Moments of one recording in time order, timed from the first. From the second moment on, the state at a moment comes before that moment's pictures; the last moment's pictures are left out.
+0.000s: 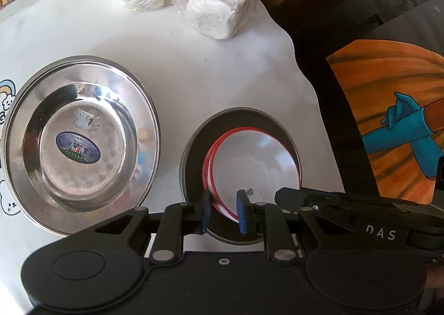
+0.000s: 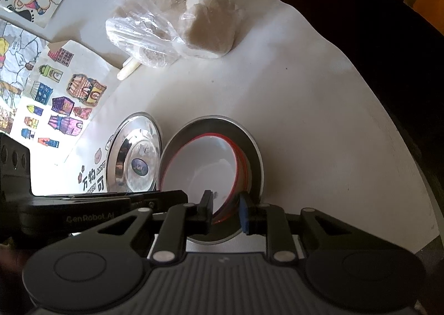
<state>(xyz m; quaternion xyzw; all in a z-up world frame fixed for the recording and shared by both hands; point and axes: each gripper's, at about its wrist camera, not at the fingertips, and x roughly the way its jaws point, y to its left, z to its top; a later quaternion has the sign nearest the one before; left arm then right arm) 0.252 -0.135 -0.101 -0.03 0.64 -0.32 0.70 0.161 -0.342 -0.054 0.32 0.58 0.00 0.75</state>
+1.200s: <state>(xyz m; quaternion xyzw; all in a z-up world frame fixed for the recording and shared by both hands) 0.235 -0.139 -0.092 -0.09 0.63 -0.24 0.73 0.170 -0.356 -0.046 0.27 0.59 0.10 0.75</state>
